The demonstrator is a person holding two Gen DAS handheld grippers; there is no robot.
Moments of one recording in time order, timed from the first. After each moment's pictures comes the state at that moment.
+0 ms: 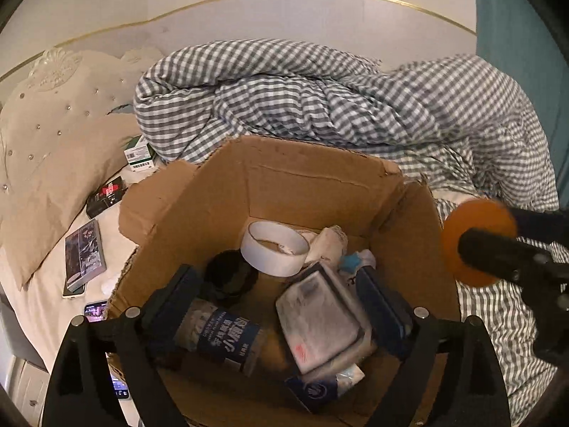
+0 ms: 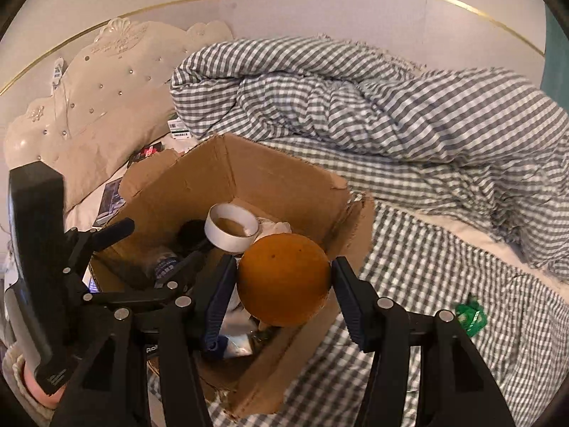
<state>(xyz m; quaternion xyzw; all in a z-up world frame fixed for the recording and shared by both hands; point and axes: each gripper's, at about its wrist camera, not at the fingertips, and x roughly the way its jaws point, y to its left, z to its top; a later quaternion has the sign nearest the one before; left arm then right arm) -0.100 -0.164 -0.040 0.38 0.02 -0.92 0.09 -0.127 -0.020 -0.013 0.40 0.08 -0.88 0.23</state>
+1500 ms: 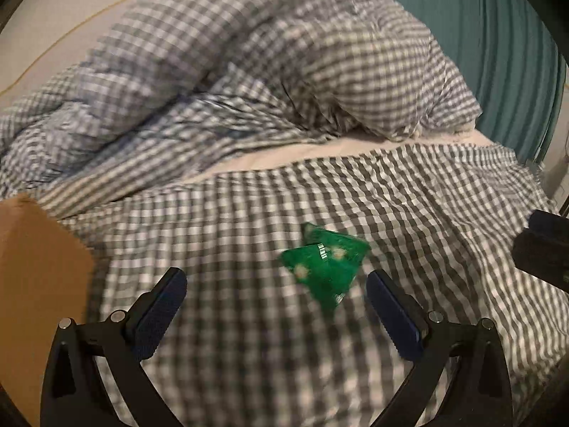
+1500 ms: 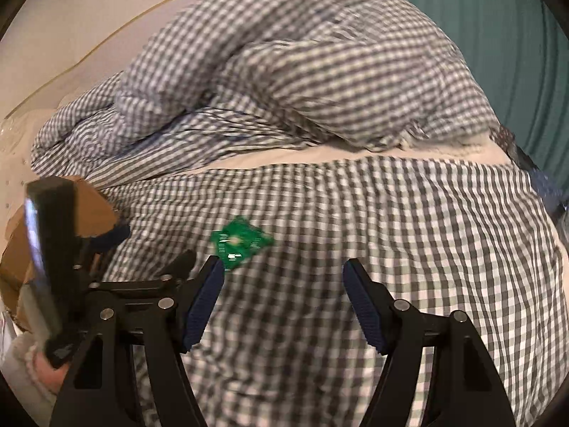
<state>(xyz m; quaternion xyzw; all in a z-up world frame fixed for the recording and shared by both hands) -0.202 0.199 -0.150 0.39 -0.08 -0.91 -0.12 -0.127 0.352 -0.102 0.40 -0.07 -0.91 0.03</state>
